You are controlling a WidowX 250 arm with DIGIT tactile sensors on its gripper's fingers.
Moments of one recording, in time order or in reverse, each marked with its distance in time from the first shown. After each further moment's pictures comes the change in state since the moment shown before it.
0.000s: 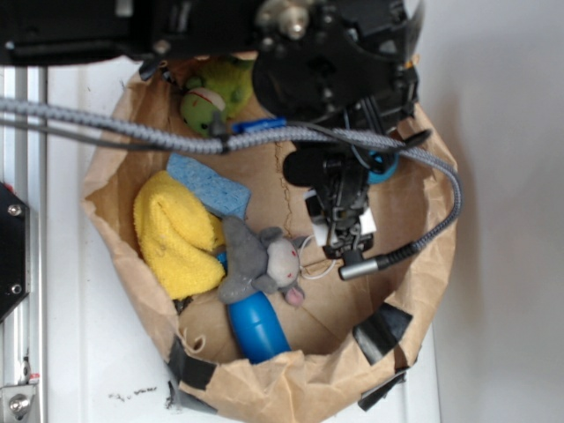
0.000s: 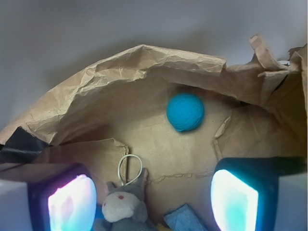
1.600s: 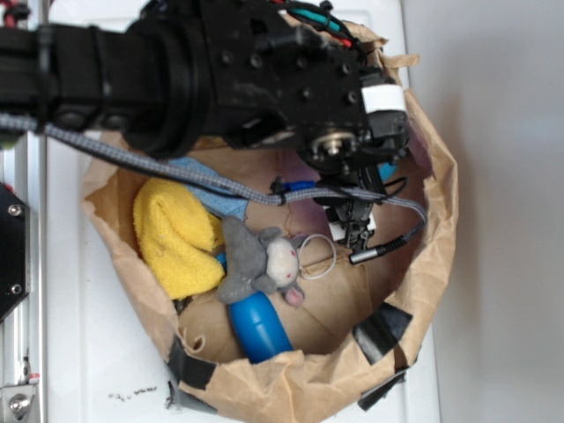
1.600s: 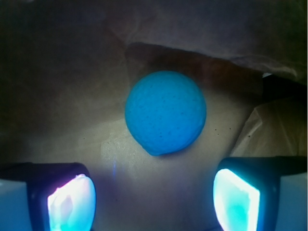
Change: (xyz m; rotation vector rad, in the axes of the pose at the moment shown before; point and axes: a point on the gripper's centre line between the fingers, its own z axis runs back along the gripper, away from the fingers) arm 0.004 0.022 -0.093 0.132 -0.002 0.016
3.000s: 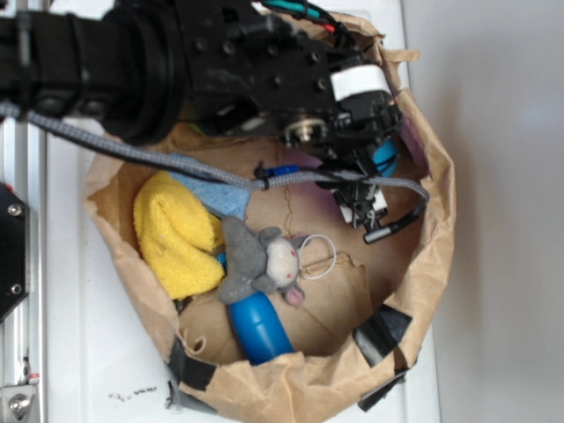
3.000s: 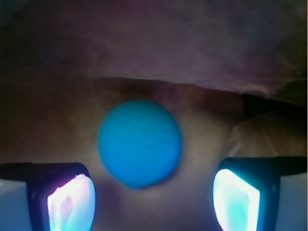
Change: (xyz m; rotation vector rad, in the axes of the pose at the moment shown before) arm 0.011 0.006 -0.003 0.003 -0.131 0.082
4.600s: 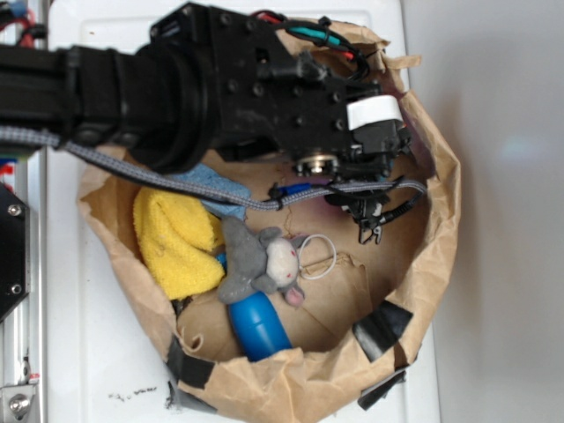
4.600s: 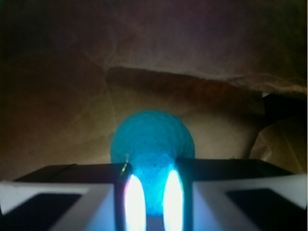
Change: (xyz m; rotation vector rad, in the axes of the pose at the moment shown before) arm -0.001 -0.003 -0.011 0.029 -0.005 -0.021
